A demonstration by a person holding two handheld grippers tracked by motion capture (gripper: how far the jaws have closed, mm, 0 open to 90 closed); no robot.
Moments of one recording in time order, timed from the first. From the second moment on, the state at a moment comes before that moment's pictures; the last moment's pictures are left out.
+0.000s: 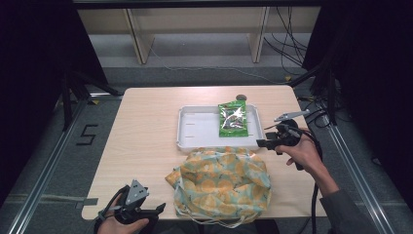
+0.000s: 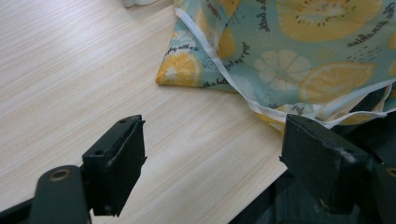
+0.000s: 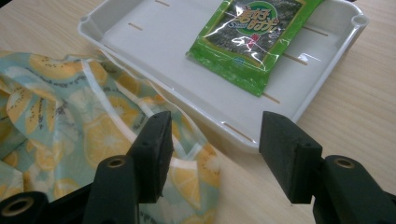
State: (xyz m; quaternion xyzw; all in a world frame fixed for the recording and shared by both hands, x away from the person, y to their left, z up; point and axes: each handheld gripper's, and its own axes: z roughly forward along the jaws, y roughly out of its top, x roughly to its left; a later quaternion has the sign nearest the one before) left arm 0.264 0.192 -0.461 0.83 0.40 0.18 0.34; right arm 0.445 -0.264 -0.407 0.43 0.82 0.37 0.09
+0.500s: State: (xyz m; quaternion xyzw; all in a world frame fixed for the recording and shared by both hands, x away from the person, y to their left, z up) left arm 0.264 0.193 -0.459 0.83 0.40 0.18 0.34; right arm 0.418 -0.277 -0.412 0.42 0.82 0.38 0.10
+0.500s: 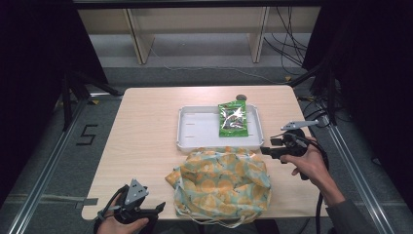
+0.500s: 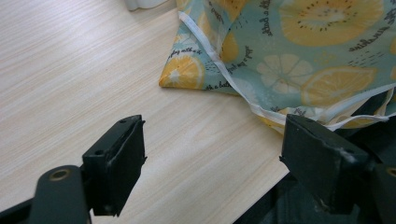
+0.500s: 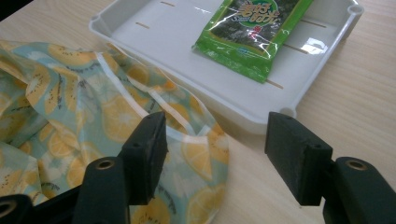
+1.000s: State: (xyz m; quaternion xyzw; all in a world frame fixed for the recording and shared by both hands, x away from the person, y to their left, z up) left arm 0.264 0.194 -0.459 0.83 0.40 0.18 0.34; right arm 0.384 -0.294 -0.421 0.43 0.80 0.41 0.09
